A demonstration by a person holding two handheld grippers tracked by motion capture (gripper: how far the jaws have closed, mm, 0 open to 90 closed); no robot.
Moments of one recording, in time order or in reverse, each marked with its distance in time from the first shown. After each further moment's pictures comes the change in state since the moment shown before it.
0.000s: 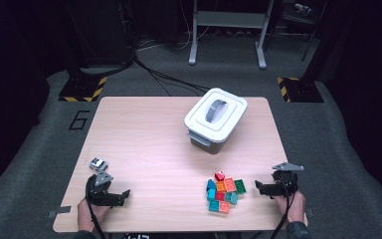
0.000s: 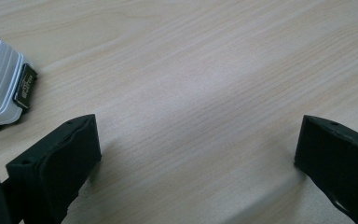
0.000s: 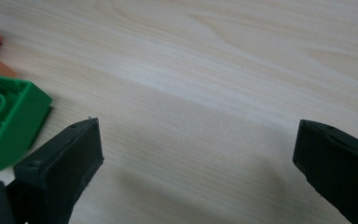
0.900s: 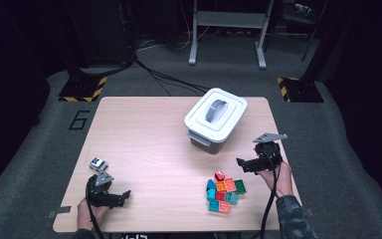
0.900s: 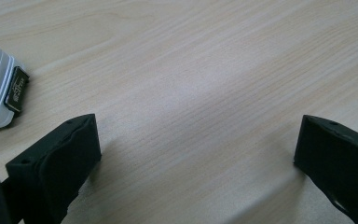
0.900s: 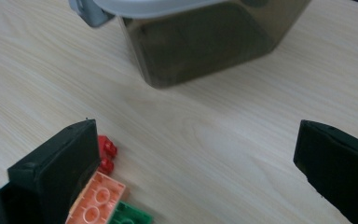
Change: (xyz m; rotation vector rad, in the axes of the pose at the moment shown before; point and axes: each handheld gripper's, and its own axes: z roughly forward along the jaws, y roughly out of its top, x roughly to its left) left arm -0.001 0.000 0.000 -0.003 -0.014 0.008; right arm 0.051 0.110 -0.027 -0.058 0.115 -0.168
